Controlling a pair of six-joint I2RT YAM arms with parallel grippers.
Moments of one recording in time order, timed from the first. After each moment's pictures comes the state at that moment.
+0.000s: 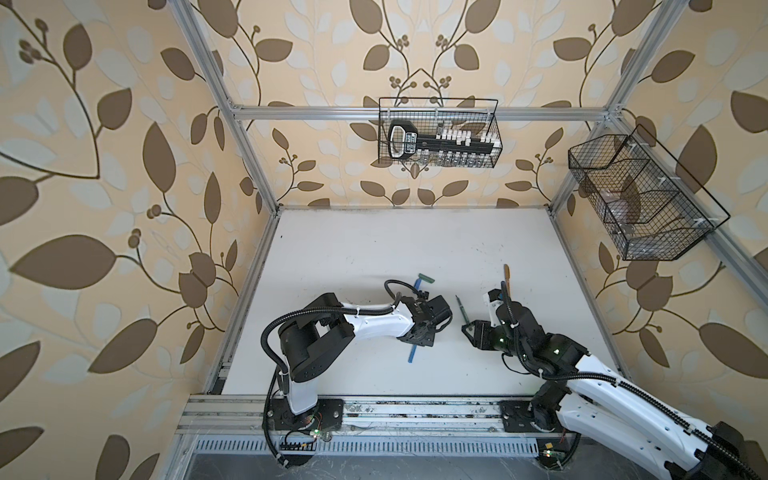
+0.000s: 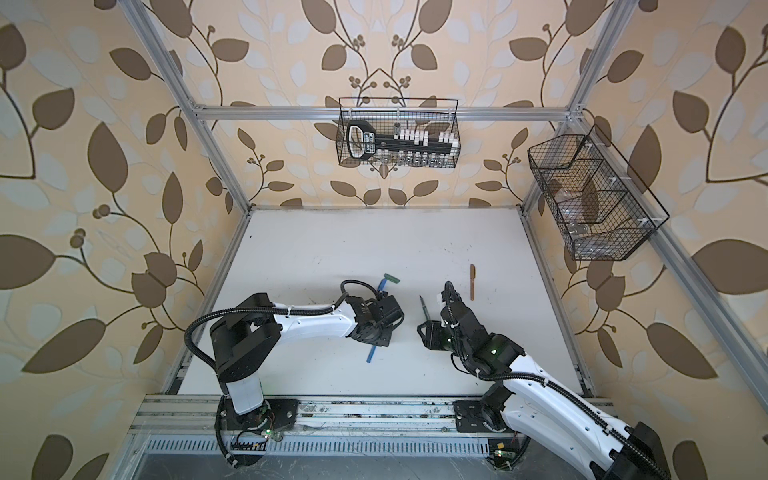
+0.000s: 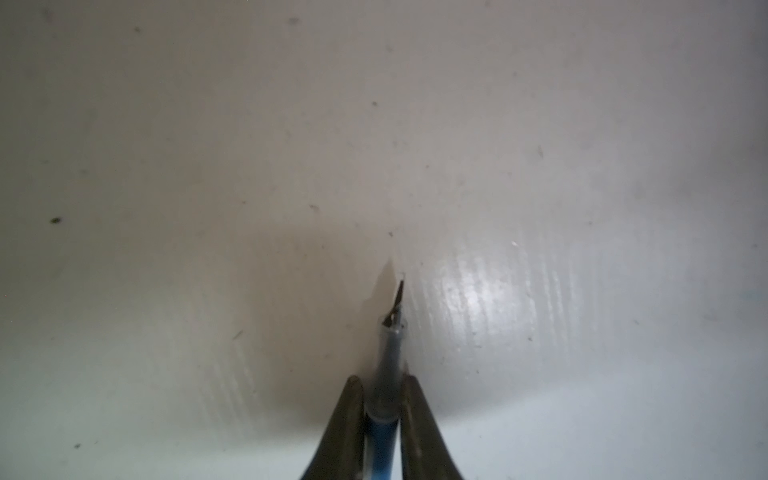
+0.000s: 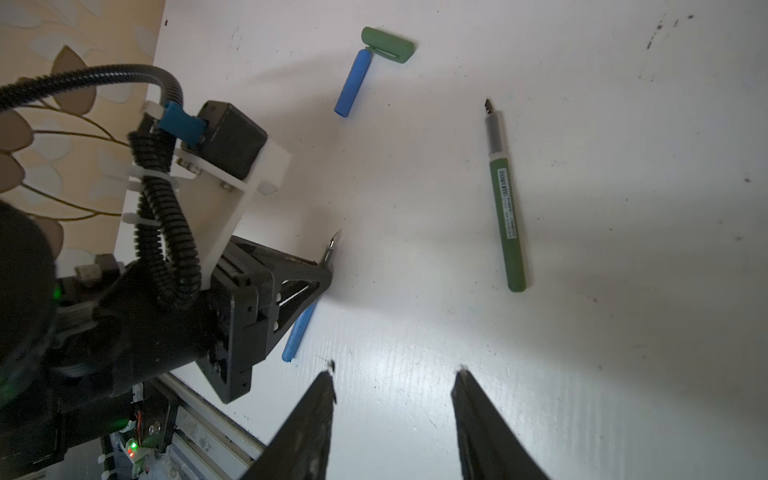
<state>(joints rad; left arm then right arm) -1.02 1.83 1.12 -0.59 -0.13 -0.79 0.66 0.77 0.48 -0.49 -0.01 0.71</state>
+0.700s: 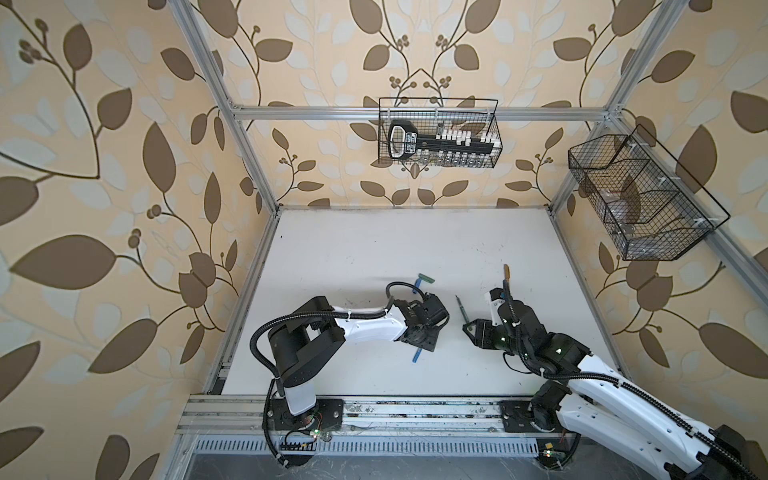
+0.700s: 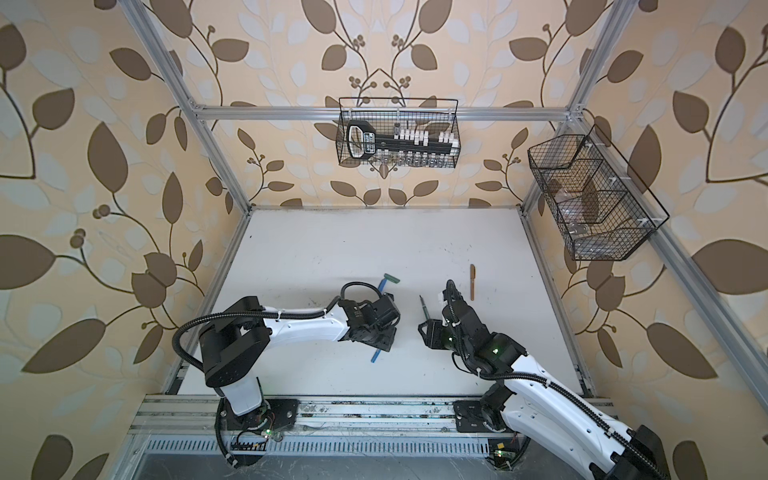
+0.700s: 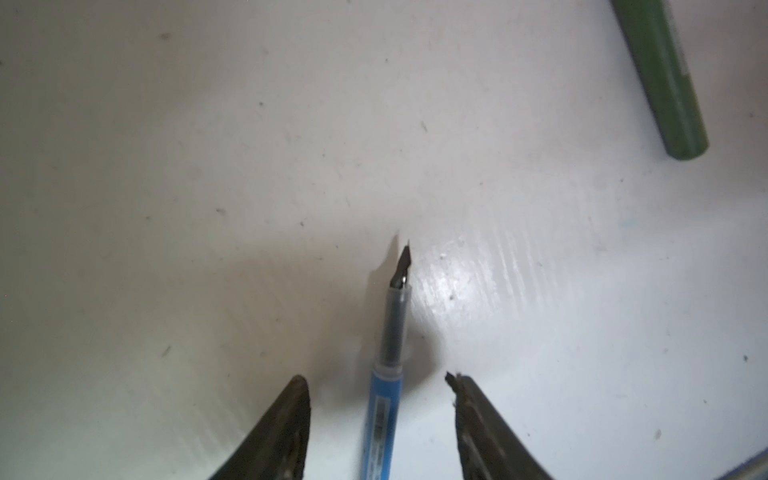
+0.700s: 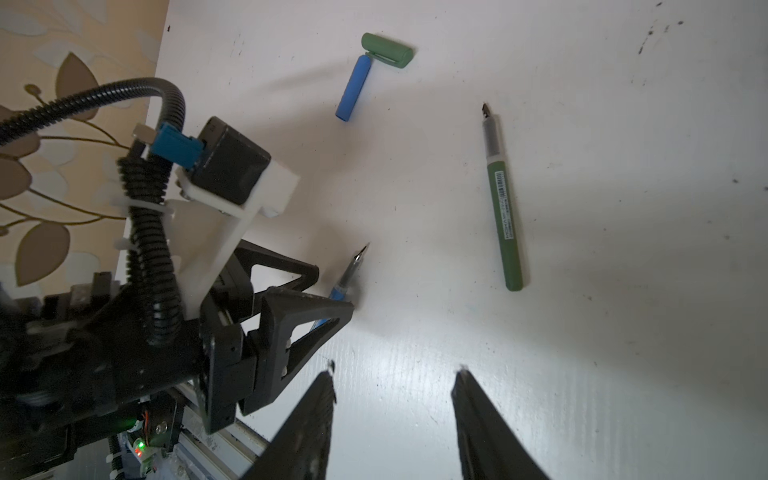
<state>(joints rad) -1.02 1.75 1.03 -0.48 -0.03 -0.70 0.65 0.76 0.50 -0.52 -0.02 0.71</state>
